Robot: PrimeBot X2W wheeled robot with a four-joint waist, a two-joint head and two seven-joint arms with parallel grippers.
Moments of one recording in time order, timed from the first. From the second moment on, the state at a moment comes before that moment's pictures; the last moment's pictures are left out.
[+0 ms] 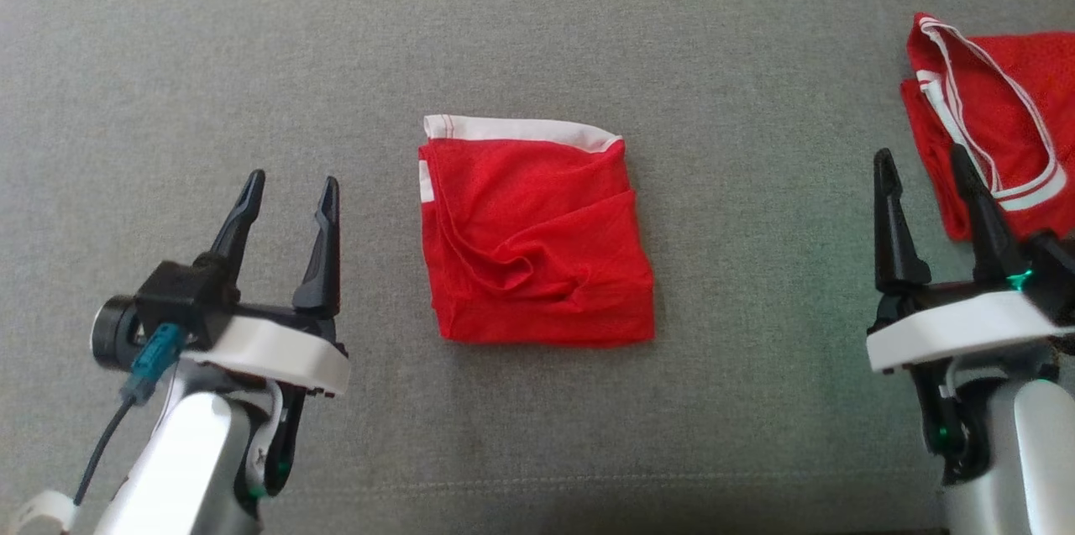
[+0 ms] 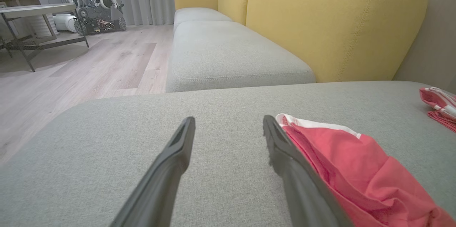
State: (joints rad) left arm -0.21 0.30 -0.38 0.09 -0.35 0.16 -0.23; right arm -0.12 -0.07 -0.04 -0.02 0.18 0.13 0.01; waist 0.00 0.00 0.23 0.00
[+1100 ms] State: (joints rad) left arm -0.21 0.30 -0.40 0.08 -0.35 0.17 -0.22; right arm -0.17 -0.06 0.17 0.04 0.18 0.13 0.05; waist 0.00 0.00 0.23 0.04
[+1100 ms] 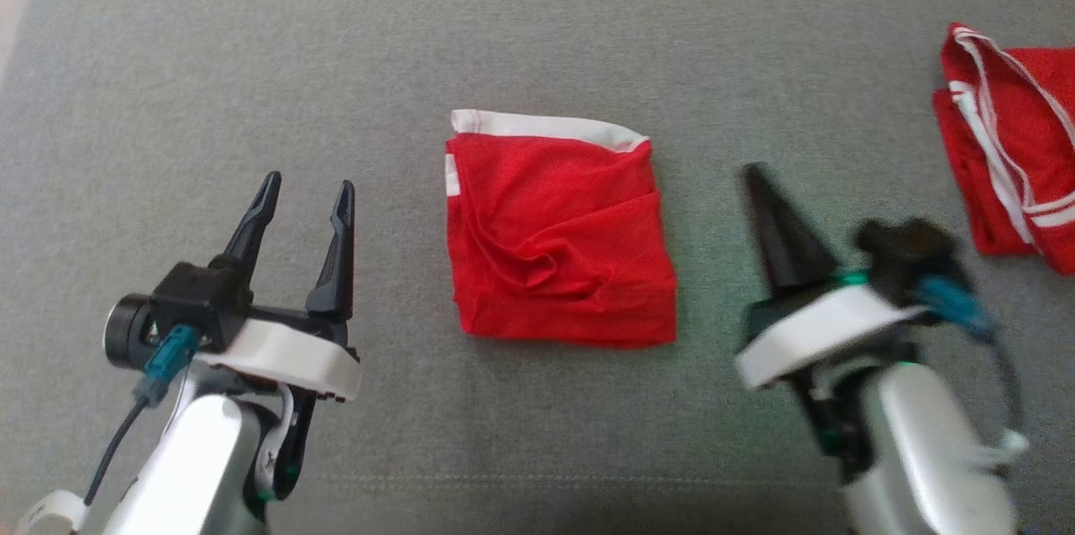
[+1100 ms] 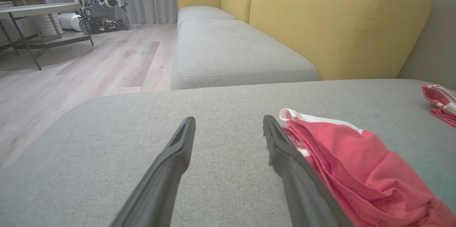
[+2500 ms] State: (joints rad) left arm -0.25 0.23 -0.41 0.15 -0.35 0.14 -0.25; right arm -0.43 -0.07 0.76 0.43 0.51 0.13 -0.10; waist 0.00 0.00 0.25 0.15
